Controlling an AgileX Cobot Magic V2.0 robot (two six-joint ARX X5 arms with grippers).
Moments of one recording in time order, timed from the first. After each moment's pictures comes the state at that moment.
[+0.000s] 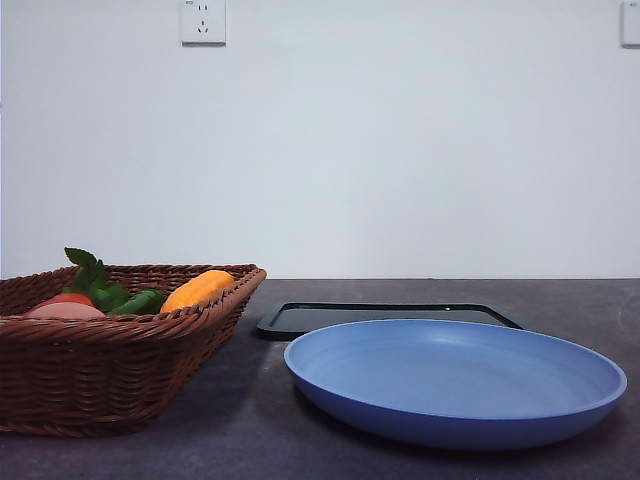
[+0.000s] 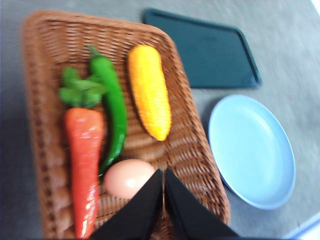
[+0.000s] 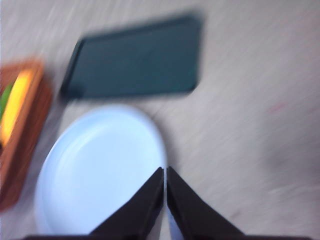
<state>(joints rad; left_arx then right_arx) -0.10 0.78 0.77 -0.71 0.48 -0.17 -0.02 0.67 0.61 -0.66 -0.46 0.24</state>
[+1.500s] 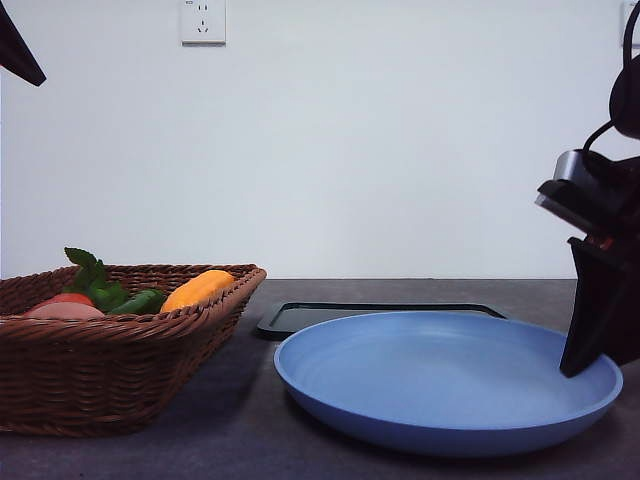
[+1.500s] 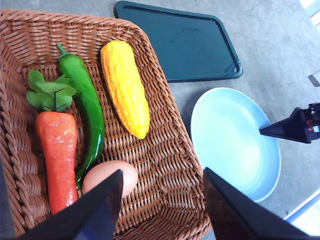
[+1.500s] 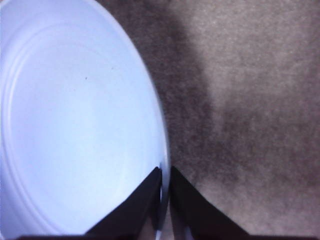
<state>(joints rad) -0.15 0.78 0.77 -0.69 0.49 -0.18 0.22 1.36 0.61 -0.37 -0.47 0.28</state>
